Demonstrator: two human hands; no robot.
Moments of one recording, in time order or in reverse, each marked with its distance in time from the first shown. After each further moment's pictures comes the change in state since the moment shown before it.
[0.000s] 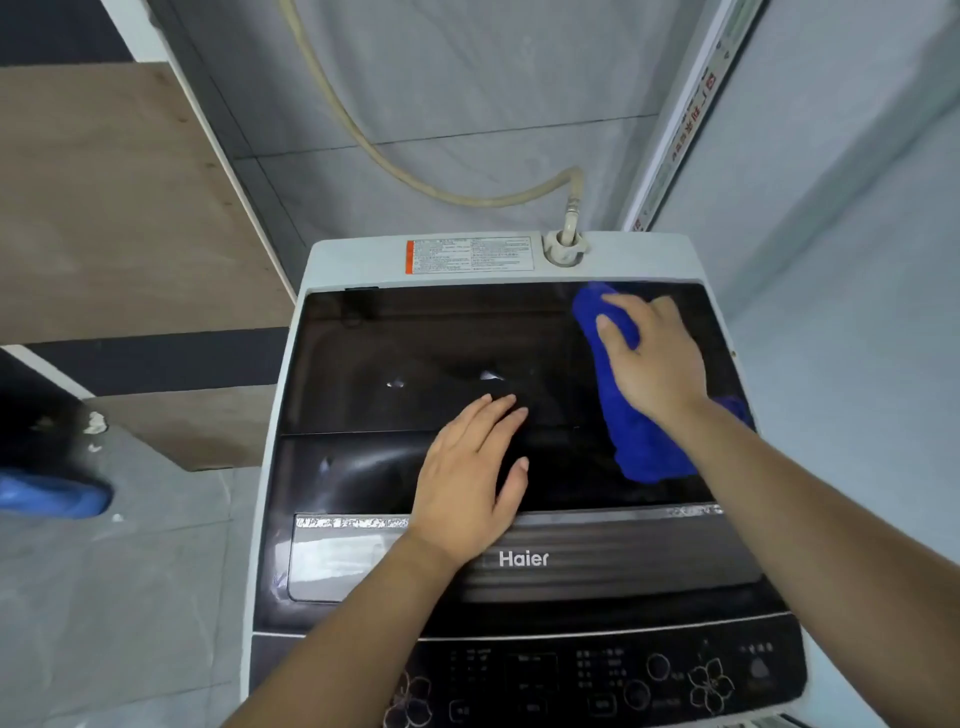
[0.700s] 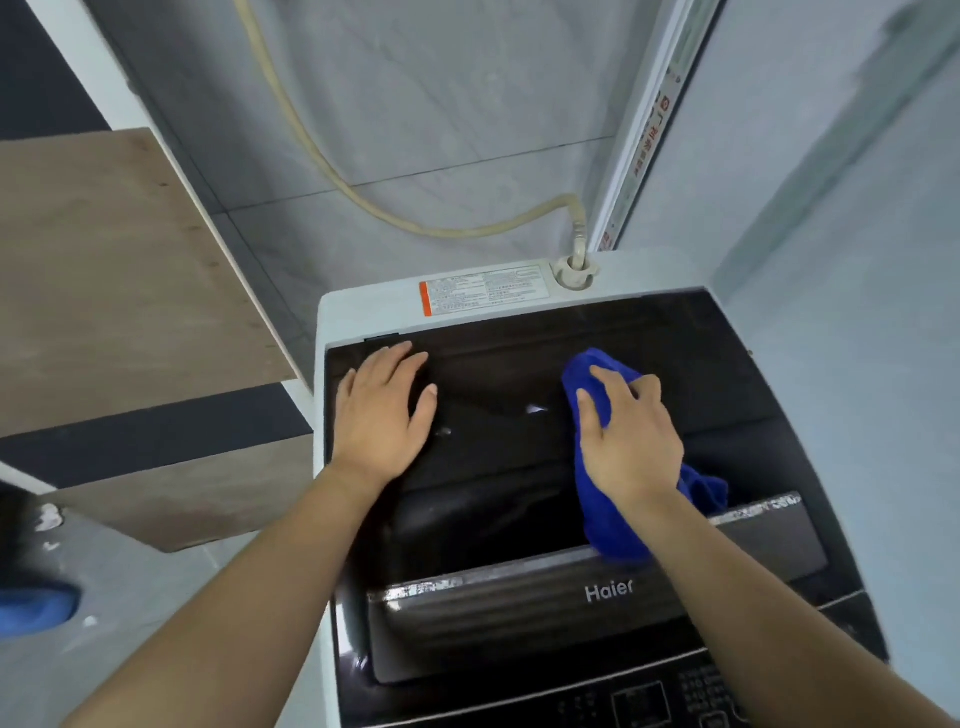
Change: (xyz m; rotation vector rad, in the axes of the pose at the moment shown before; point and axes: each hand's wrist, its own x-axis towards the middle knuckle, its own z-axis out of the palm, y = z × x) left_hand 0.071 -0.135 -0.081 0.177 -0.011 -0.079; right_hand -0.062 -0.068 0.061 -0.149 0.133 0.232
